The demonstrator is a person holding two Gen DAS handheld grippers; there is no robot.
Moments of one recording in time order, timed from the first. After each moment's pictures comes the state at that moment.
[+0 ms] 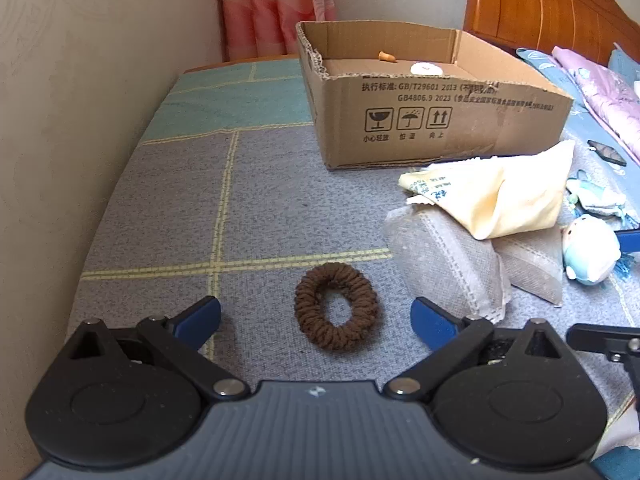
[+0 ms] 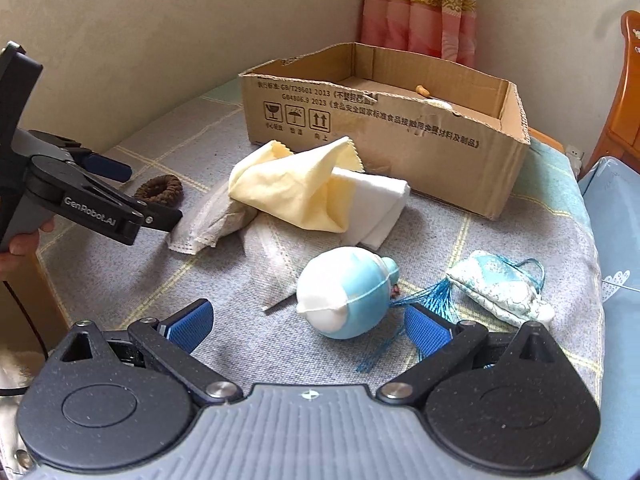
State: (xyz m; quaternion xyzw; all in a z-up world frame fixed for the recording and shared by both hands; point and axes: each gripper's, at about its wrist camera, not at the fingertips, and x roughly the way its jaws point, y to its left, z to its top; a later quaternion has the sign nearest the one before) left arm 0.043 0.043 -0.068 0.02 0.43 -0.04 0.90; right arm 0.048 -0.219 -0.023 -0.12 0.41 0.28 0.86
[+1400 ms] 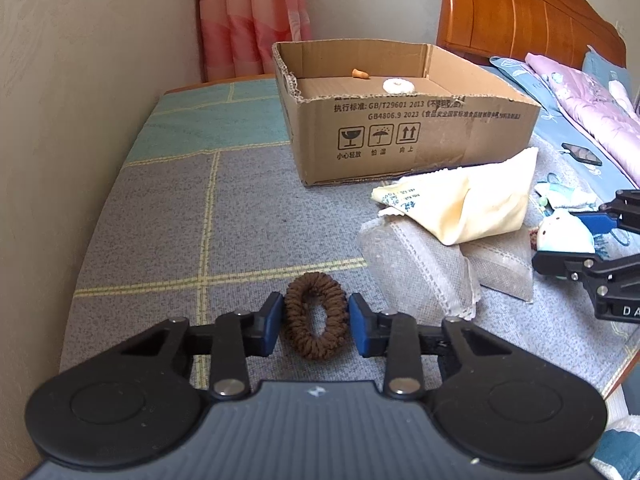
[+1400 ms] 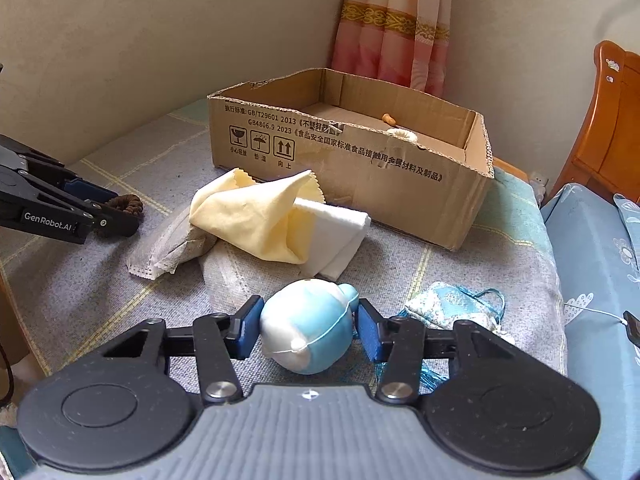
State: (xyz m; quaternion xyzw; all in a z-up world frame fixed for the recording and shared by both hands) left arm 0.033 0.044 -0.057 0.03 0.40 -0.08 0.91; right arm 0.052 -0.219 -0.018 -0.14 0.37 0.23 0.89
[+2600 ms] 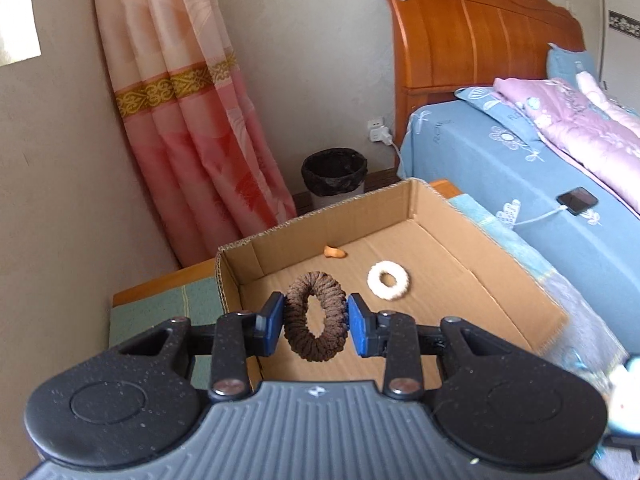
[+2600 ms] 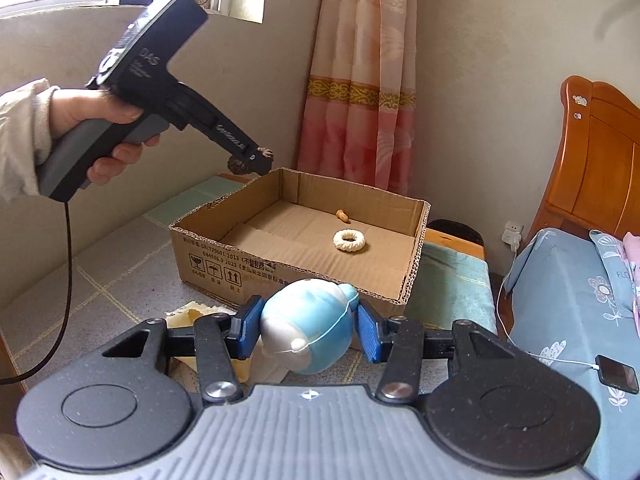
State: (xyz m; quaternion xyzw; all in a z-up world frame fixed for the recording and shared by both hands) left arm 0.232 -0.017 0.052 0.11 0.34 -0.13 0.92; right arm 0.077 -0.254 0.061 -0.11 0.29 0.22 0.93
